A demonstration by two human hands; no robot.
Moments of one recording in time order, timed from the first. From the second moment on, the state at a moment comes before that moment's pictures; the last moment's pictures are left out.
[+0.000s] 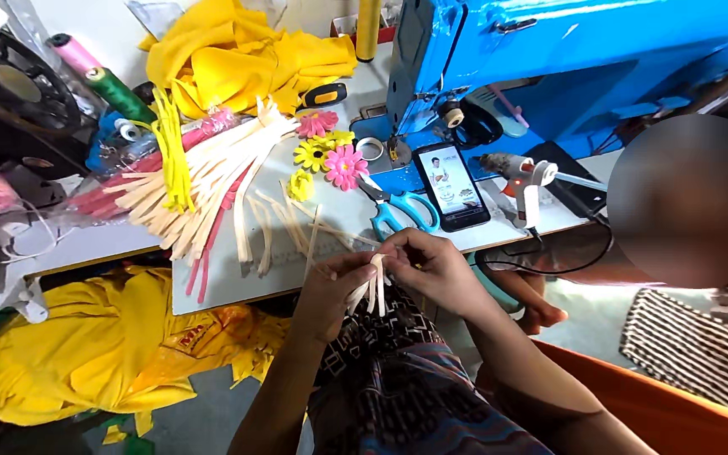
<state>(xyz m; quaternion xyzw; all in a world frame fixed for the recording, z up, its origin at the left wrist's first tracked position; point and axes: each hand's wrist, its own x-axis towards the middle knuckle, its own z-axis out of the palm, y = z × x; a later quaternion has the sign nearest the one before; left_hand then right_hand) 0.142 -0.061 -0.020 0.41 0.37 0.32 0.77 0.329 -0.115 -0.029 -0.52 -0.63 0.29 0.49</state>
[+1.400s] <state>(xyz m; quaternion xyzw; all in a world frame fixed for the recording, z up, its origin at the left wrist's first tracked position) 0.144 -0.072 -0.040 0.58 0.32 0.44 0.60 0.321 -0.114 -0.028 -0.51 -0.29 0.59 0.55</state>
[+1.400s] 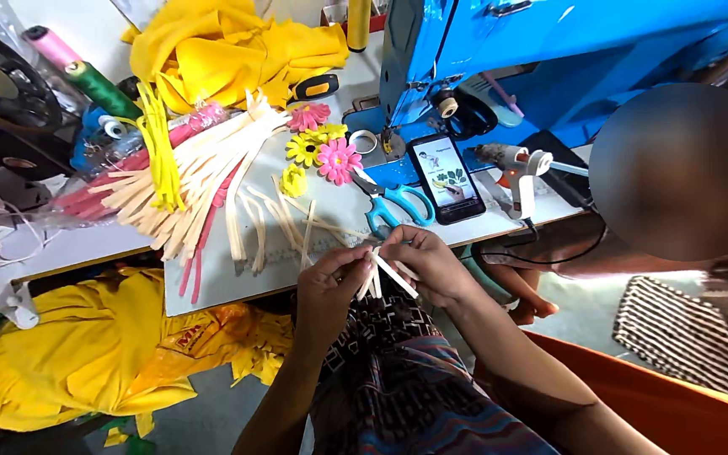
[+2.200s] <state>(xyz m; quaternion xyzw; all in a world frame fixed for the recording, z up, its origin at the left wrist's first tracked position) 0.138 -0.071 -0.032 0.63 0.34 0.37 0.60 0.347 -0.113 -0.016 -0.49 -0.53 0.54 0.42</state>
